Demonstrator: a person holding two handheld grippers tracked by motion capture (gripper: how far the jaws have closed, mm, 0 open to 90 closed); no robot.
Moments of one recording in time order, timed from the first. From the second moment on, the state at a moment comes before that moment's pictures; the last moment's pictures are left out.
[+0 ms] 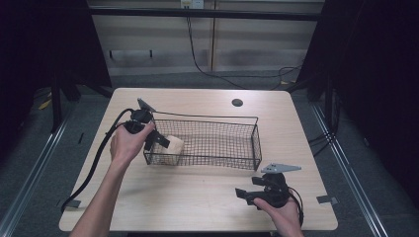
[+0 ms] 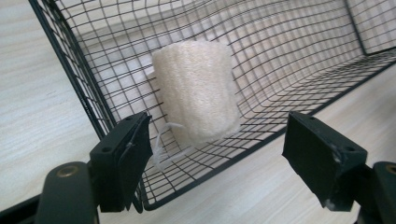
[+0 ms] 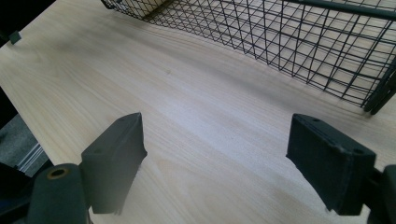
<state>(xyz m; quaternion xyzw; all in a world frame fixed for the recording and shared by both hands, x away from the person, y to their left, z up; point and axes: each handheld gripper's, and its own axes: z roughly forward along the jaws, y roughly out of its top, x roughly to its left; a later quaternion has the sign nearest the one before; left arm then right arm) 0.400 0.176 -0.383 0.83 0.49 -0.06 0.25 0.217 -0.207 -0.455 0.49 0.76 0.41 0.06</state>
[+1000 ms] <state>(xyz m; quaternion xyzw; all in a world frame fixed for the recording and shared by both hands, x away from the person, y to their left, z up) 0.315 0.218 -0.376 0.82 0.44 0.01 0.37 0.216 -0.209 -0.455 0.49 0.76 0.41 0.07</state>
